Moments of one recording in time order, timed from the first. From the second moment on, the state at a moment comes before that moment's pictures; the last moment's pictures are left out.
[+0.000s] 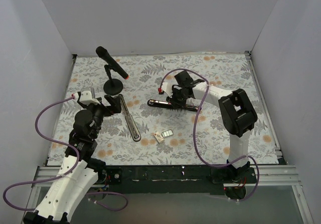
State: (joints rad) left arm -0.30 0.53 0.53 -0.05 -0.18 -0.34; right arm 0.58 1.95 1.33 -0.46 -0.35 -0.74
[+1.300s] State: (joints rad) left arm -0.54 1.43 1.05 -0.09 0.21 0.09; right arm 0.56 1.05 0.68 -0.08 0.10 -0.08
